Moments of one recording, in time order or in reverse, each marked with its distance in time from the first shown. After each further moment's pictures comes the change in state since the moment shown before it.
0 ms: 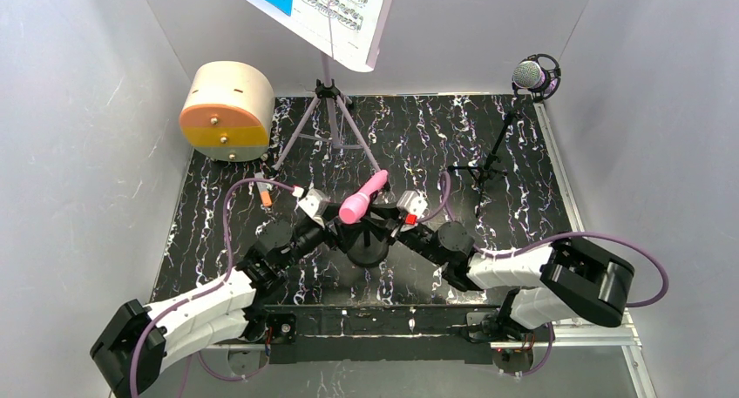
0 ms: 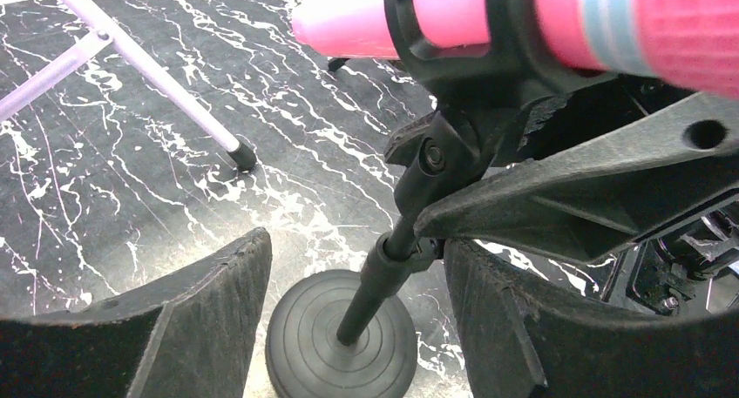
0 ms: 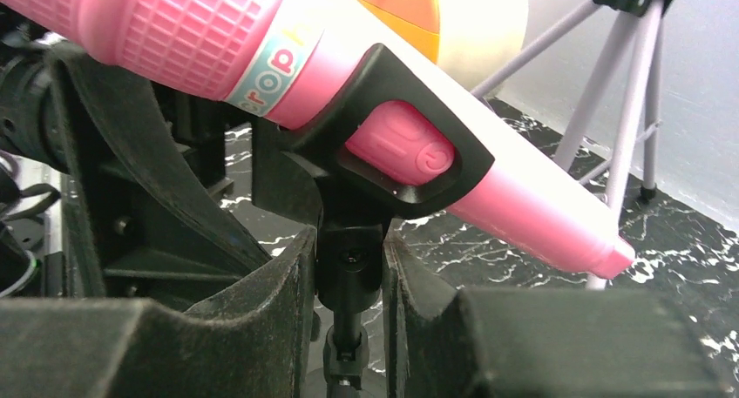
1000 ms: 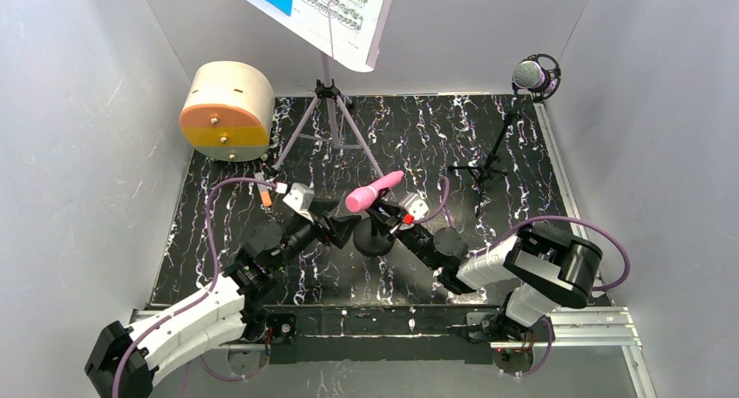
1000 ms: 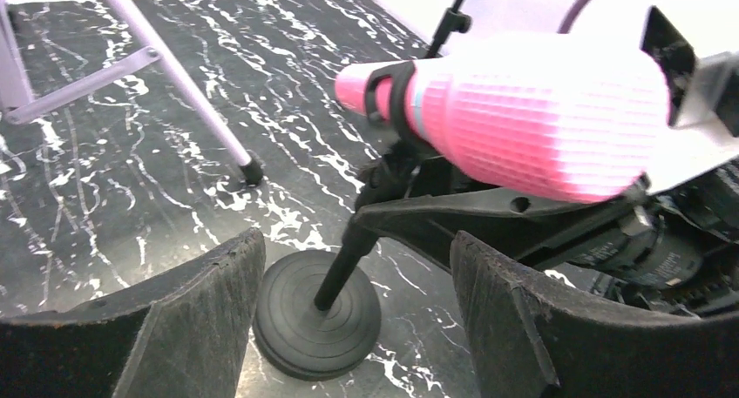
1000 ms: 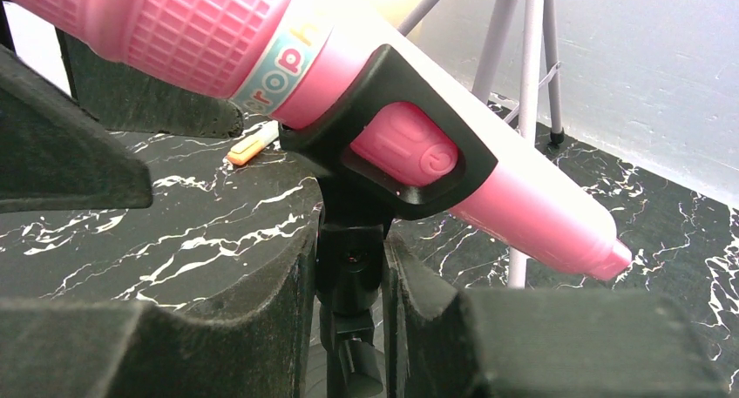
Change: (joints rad) left arm 0.000 -0.159 0.041 -0.171 -0.111 -0.113; right arm -0.005 0.202 -0.057 0.249 0.225 -0.055
